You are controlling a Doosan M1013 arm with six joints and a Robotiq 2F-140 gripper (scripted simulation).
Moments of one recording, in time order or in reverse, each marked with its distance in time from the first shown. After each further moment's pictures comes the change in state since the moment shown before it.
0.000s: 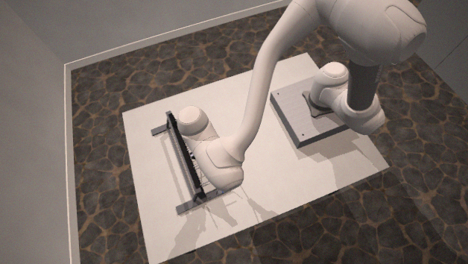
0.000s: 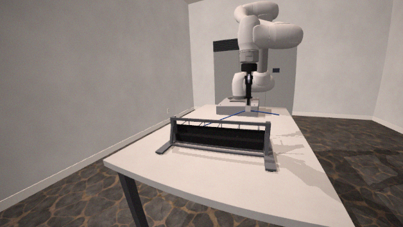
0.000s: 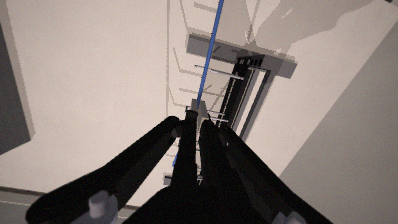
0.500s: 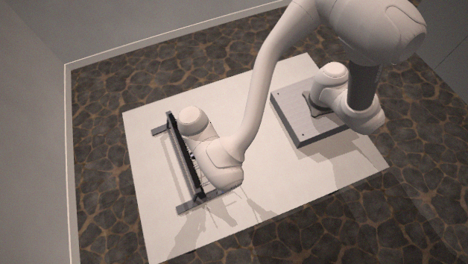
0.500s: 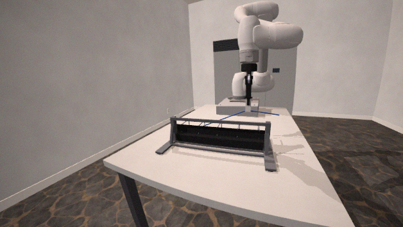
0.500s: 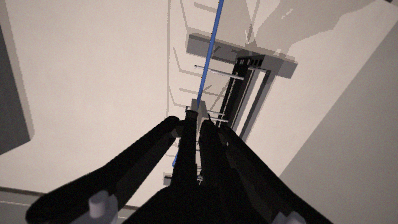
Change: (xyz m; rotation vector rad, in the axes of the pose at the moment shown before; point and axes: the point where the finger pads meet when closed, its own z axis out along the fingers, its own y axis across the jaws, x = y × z) arm 0.000 0.000 0.001 0.000 0.000 0.000
